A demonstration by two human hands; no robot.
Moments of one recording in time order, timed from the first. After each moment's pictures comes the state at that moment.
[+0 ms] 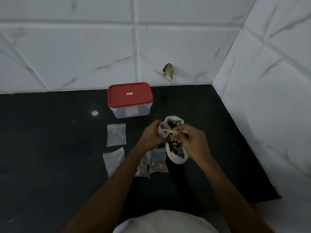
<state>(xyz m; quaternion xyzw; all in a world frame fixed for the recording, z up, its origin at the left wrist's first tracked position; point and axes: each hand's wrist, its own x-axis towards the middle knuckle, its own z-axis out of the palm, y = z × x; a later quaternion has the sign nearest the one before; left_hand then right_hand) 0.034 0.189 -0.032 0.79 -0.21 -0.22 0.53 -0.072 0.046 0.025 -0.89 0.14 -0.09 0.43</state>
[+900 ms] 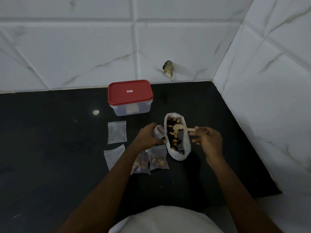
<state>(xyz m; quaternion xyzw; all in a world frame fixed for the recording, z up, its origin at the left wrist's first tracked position) 0.033 0.207 -0.034 0.83 -0.20 -0.26 0.45 -0.083 0.010 -0.001 -0.71 0.37 -0.13 0.58</state>
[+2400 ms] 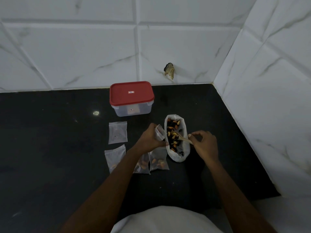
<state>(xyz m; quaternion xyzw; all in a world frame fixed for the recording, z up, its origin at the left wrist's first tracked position) 0.023 0.206 -0.038 0.82 -0.19 -0.26 0.47 -0.081 0.001 -0.028 -0.88 0.31 -0.06 0.35</state>
